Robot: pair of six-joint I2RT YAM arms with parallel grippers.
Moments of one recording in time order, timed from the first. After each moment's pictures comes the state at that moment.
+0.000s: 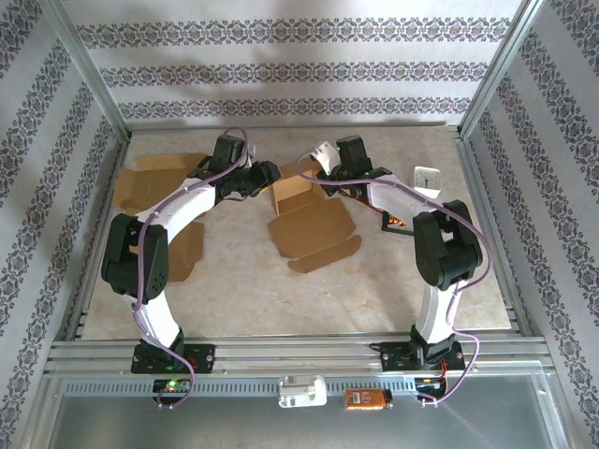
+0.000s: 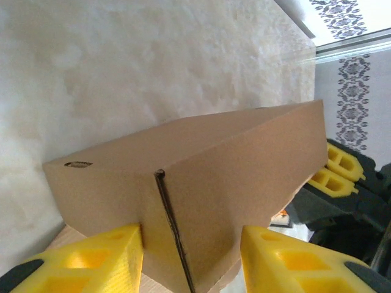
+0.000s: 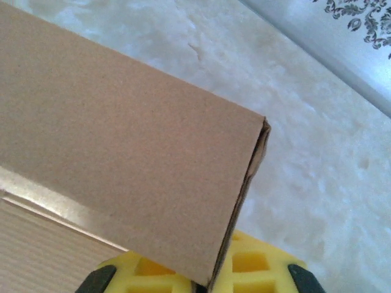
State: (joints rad) left arm -0.31 1.77 1.32 -0.27 0.45 -0.84; right arm 0.40 1.85 1.33 -0.18 -0.16 -0.33
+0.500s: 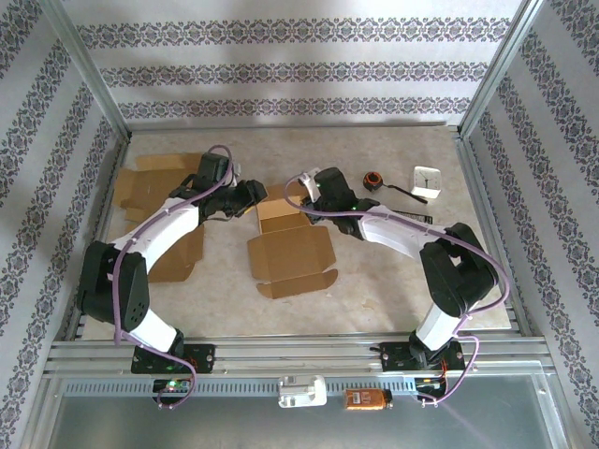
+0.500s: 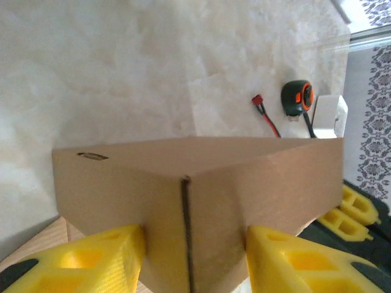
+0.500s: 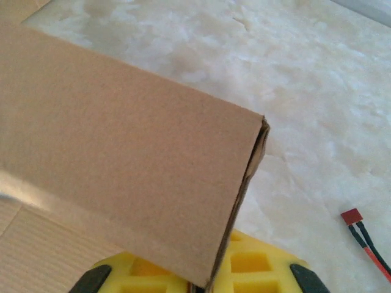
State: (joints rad) left arm -0.29 1.56 1.10 -0.34 0.42 -0.82; right arm 0.62 1.70 1.08 -0.07 0.05 -0.01
